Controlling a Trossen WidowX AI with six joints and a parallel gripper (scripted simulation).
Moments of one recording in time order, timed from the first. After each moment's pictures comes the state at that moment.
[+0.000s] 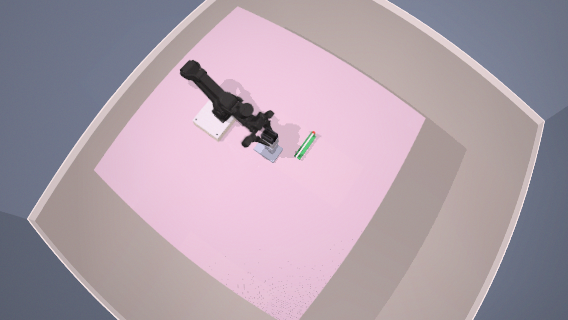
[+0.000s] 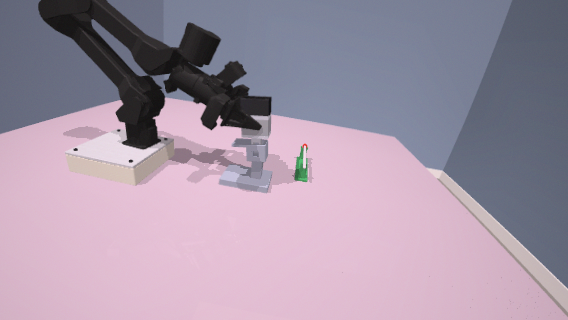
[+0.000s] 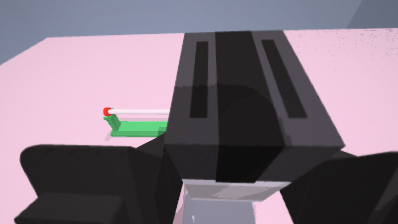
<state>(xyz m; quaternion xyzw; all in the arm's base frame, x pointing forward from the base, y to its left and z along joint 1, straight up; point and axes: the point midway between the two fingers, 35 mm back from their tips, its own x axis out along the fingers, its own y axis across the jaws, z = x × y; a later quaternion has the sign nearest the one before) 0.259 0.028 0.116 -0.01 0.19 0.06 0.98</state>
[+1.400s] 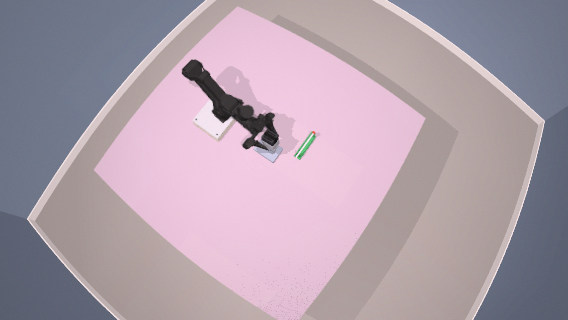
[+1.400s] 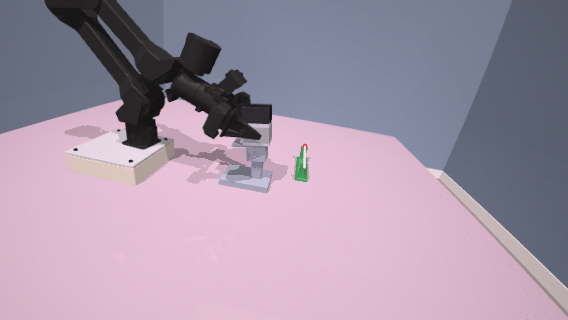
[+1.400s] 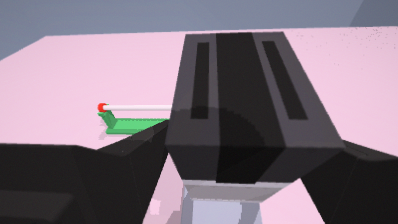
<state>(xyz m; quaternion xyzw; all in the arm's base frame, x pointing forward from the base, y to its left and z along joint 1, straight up) 0.263 0.029 0.099 -0.01 0.19 0.06 0.98</state>
